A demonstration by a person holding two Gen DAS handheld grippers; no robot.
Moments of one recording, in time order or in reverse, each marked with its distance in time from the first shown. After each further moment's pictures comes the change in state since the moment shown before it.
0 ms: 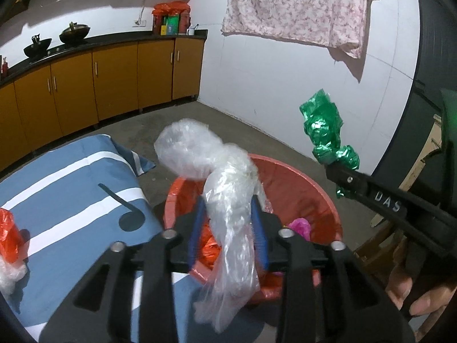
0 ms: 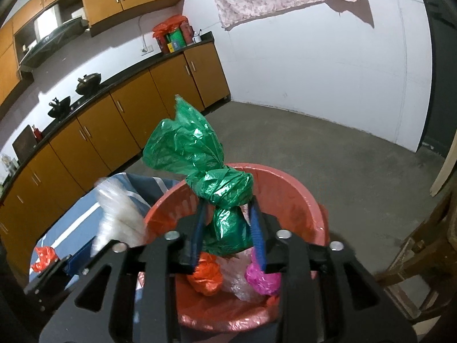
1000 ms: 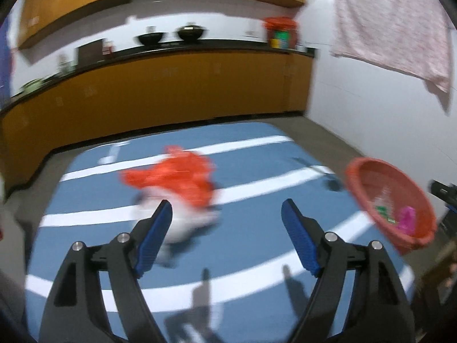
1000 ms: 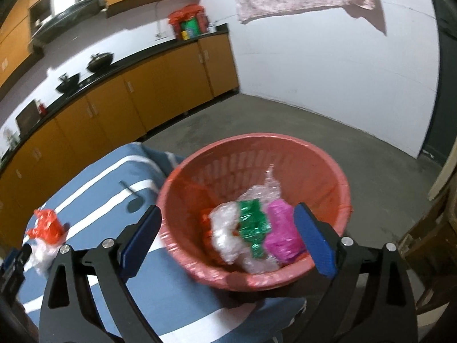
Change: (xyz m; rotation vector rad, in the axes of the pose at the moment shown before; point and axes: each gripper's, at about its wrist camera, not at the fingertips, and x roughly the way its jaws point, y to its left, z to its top) left arm -0.152 0.181 -0.080 -0.216 -0.078 0.536; right arm -0.020 0.052 -0.050 -0.108 0.029 -0.002
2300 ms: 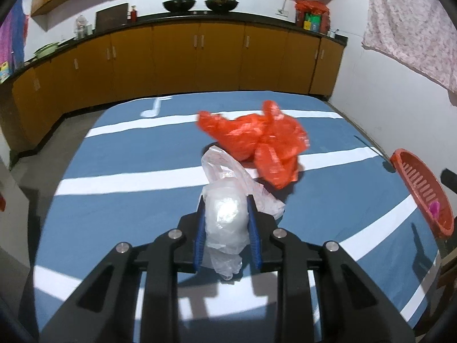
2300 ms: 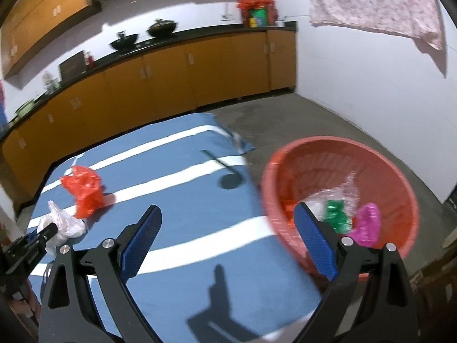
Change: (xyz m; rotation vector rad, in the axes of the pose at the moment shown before) left arm 0.025 0.089 -0.031 -0.086 0.138 0.023; right arm 0.005 0.125 -0.024 -0.252 0.055 0.172
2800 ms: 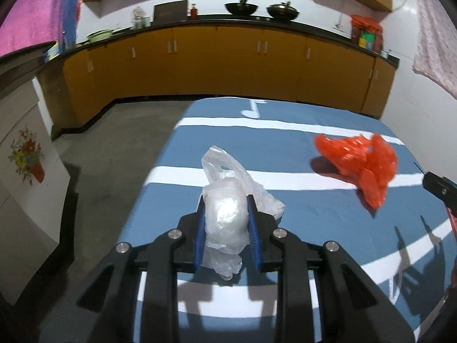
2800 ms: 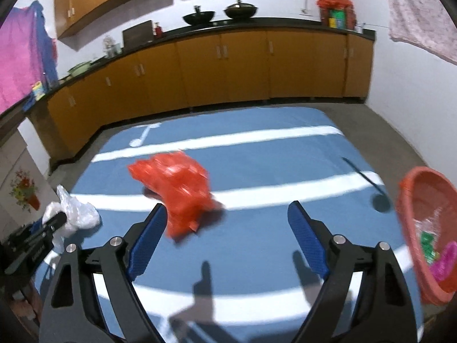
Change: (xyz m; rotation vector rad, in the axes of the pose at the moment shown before) left arm -0.020 0.092 -0.003 -0.151 -0.026 0.220; right arm 0.057 0.149 0.002 -0.195 0.051 0.258
